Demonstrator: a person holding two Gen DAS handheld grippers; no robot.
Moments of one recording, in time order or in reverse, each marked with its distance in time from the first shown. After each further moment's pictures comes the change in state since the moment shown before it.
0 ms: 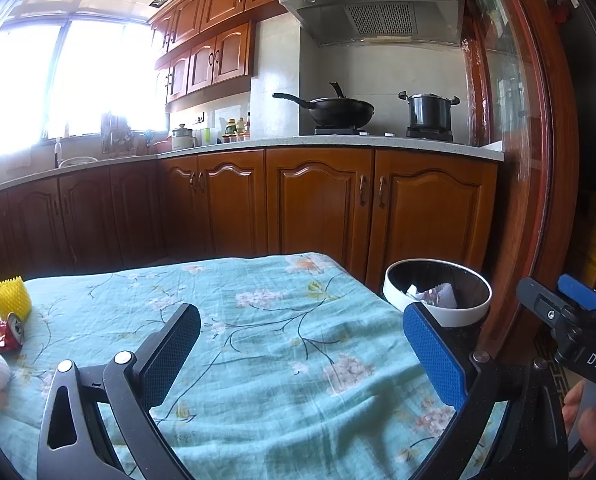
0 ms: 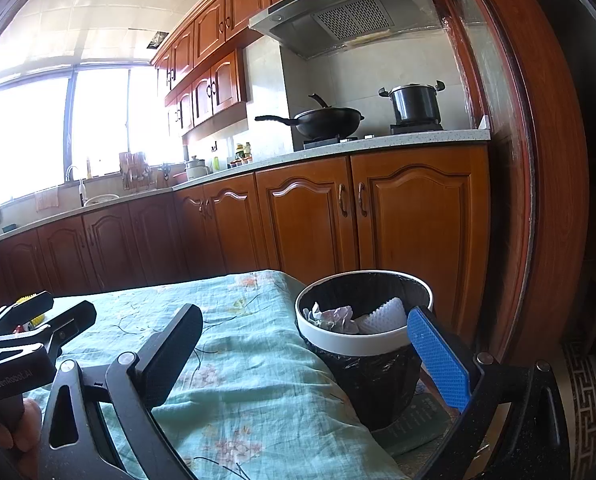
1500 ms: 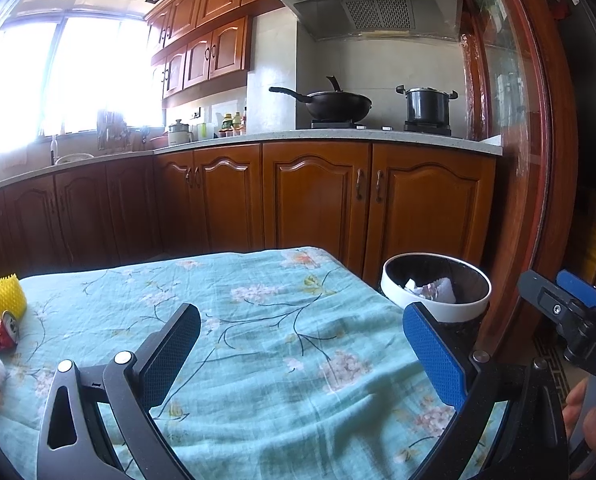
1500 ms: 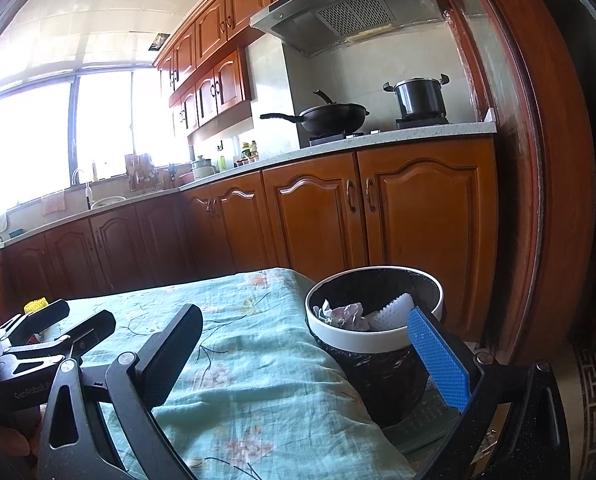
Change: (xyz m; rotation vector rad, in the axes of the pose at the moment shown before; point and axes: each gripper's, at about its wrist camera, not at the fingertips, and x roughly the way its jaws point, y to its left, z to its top) left arm 0.010 -0.003 -0.003 0.004 0.016 -0.009; right arm 0.002 0.005 -0.004 0.024 0.007 0.027
